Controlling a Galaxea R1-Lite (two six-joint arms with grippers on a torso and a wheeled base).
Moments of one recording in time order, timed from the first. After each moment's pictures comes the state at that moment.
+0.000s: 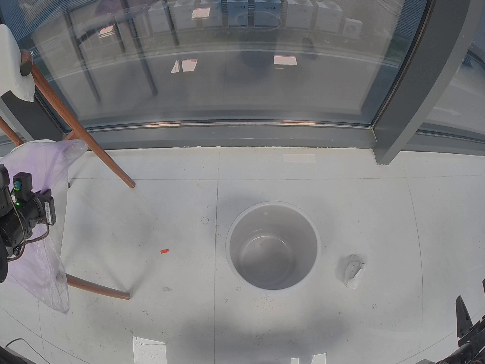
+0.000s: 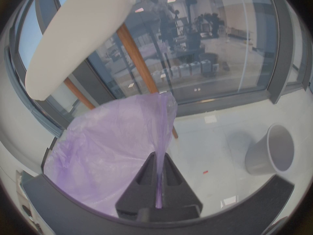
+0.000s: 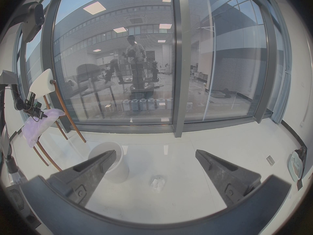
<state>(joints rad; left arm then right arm) 0.23 1.43 -0.51 -0.71 0.01 0.22 0.01 0.02 -0.02 -0.01 -0.03 0.04</state>
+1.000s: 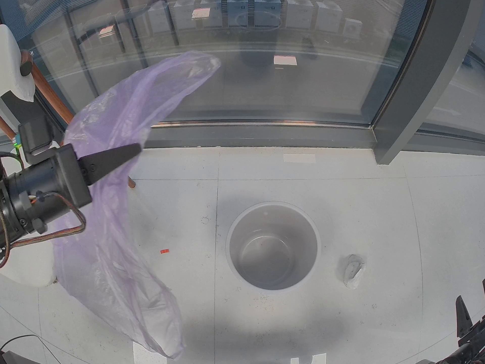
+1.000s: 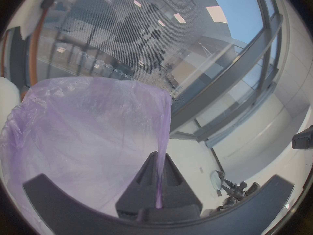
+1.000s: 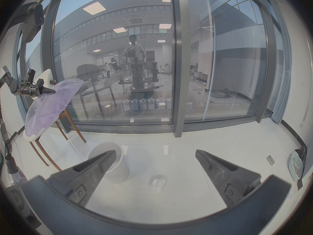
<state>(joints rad) -0.51 1.27 -0.76 -0.47 -0.29 -0.44 0.01 0.02 -0.02 -0.01 -0.03 0.04</state>
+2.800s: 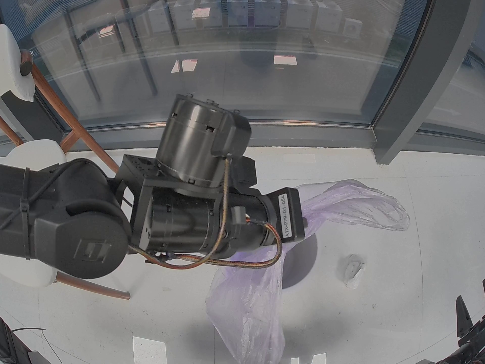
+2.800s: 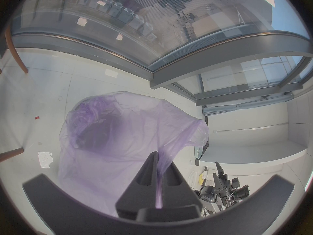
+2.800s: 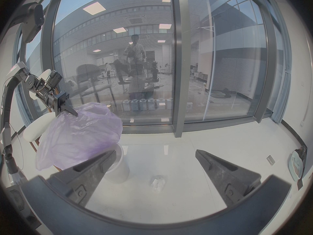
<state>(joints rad) -0.86 1.77 -1.25 -0.05 -0.17 -0.72 0.01 0.02 -0.02 -0.01 -0.03 0.04</state>
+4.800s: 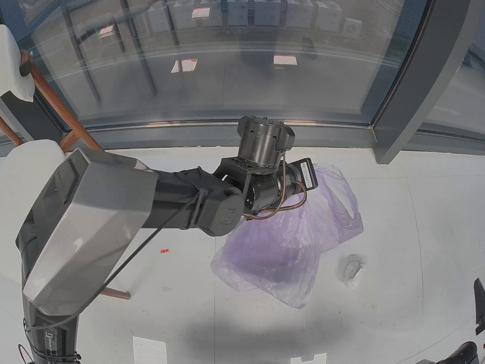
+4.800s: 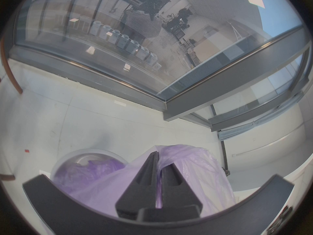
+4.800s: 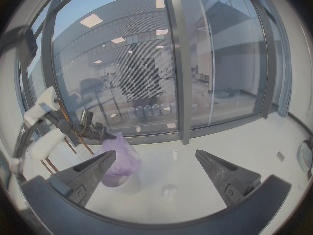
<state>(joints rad) -0.73 2.28 -1.69 -0.27 0.00 -0.59 0.09 0.15 -0.18 -0.04 -0.03 0.17</state>
